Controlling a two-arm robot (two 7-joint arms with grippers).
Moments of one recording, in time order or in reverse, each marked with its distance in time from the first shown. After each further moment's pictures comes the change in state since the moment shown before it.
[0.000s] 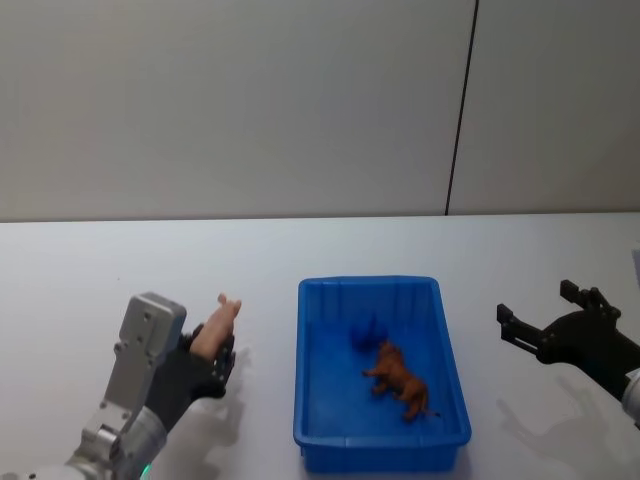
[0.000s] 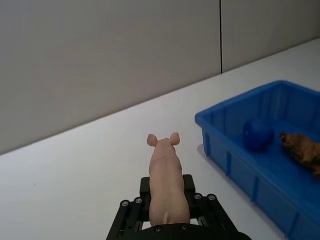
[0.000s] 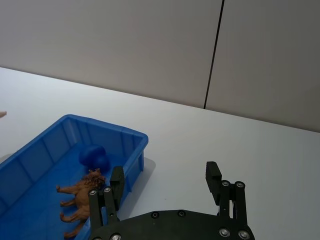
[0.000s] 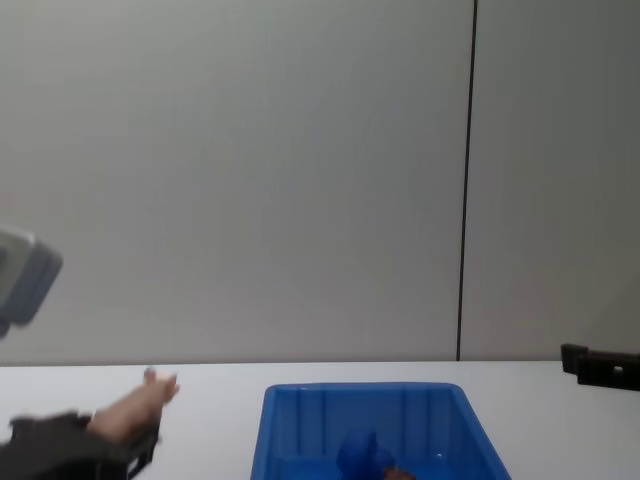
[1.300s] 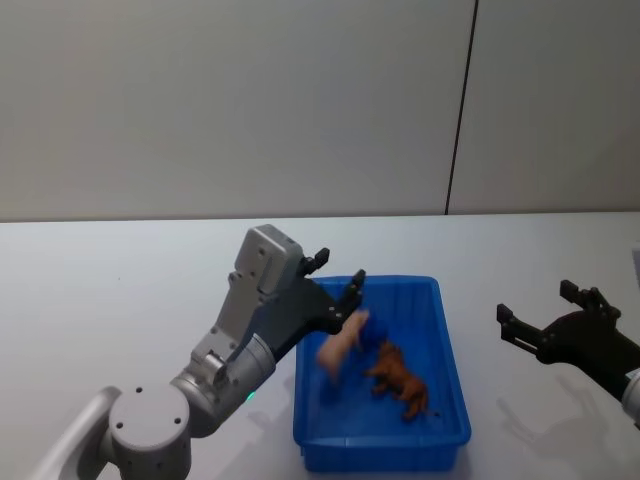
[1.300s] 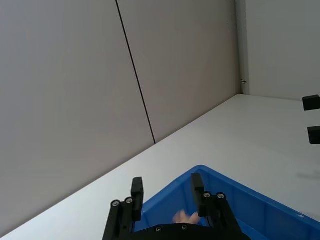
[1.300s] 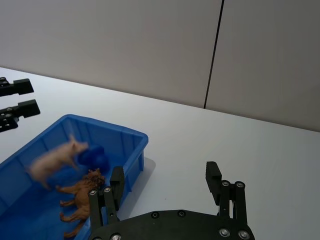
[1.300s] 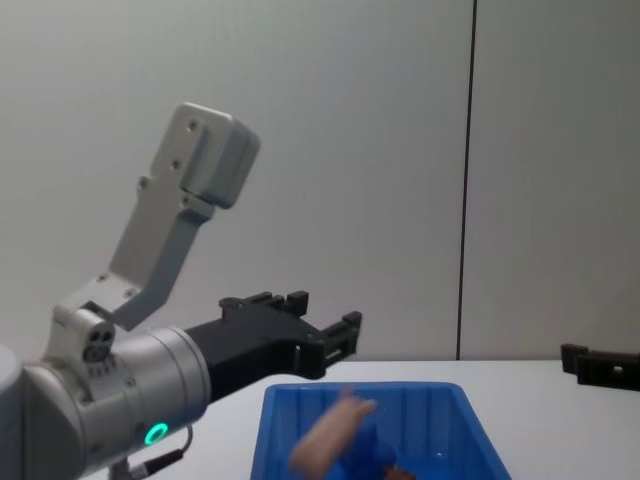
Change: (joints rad) left arm -0.209 -0.191 0.064 0.114 0.132 -0.074 -0.229; right arm 0.000 0.000 0.000 0.000 0.000 0.000 0.000
